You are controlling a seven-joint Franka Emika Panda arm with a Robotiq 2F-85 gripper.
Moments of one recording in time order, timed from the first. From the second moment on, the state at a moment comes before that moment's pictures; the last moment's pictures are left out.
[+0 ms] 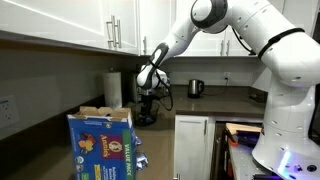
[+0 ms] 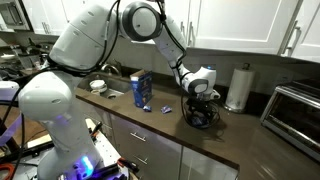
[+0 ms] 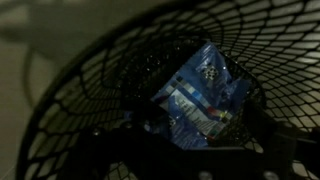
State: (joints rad) arm -0.30 0.71 0.00 -1.83 0.08 2.57 -0.52
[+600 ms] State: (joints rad) arm -0.33 0.75 0.02 -1.76 0.07 2.57 -0.52
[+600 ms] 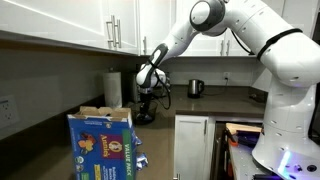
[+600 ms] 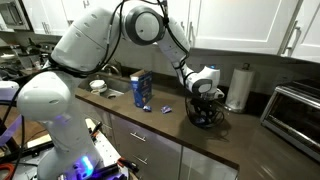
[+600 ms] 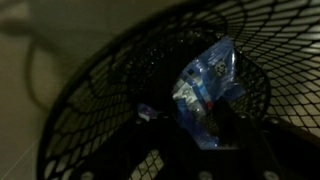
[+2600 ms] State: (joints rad) arm -0.20 0.29 -0.02 -1.95 0.06 2.13 -0.40
